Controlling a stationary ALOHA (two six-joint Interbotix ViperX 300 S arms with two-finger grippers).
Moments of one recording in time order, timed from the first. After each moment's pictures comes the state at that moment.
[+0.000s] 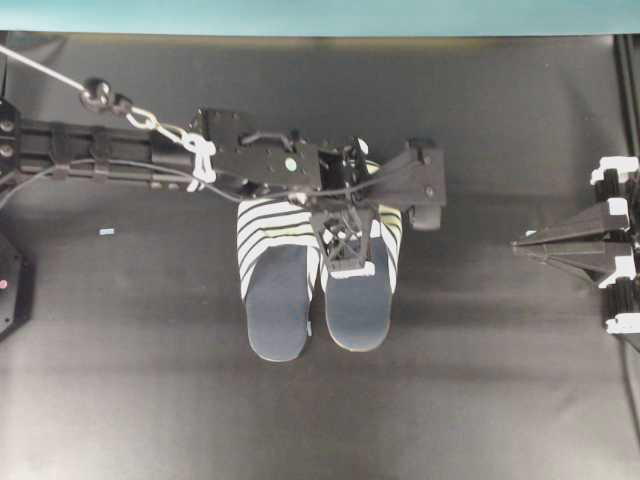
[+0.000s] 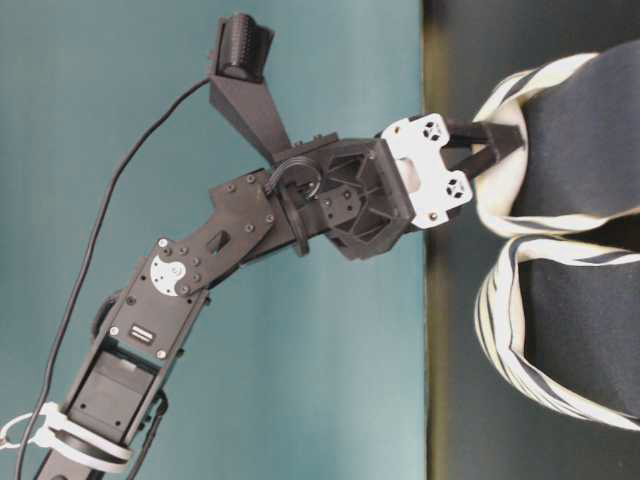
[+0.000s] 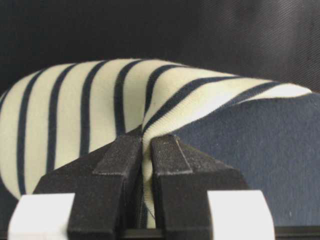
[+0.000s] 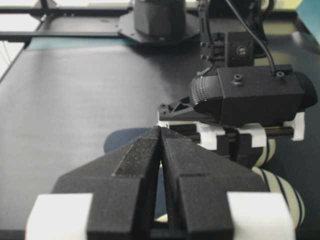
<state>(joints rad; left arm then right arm) 0.14 0.46 -0.02 0.05 0.64 0.09 0.06 -1.00 1.27 0.02 -0.20 0.00</state>
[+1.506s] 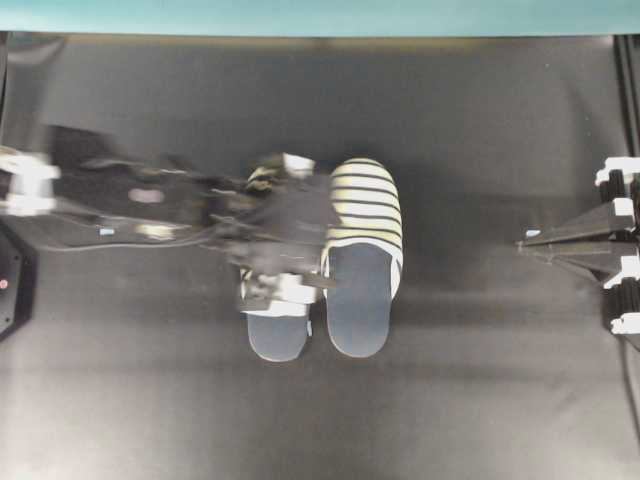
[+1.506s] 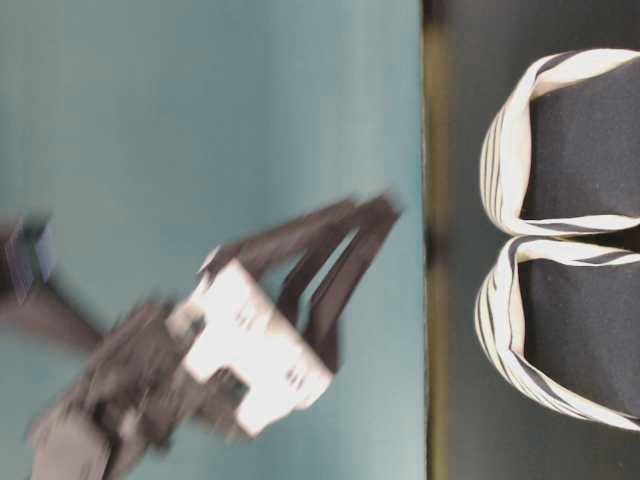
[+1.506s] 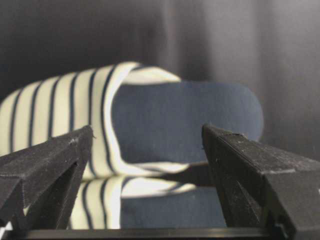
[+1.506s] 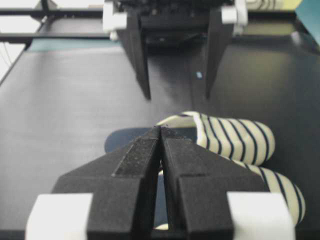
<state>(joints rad) 0.04 -0.04 0.46 0.06 0.24 0.10 0.06 -1.04 1.29 0.02 -0.19 0.01</state>
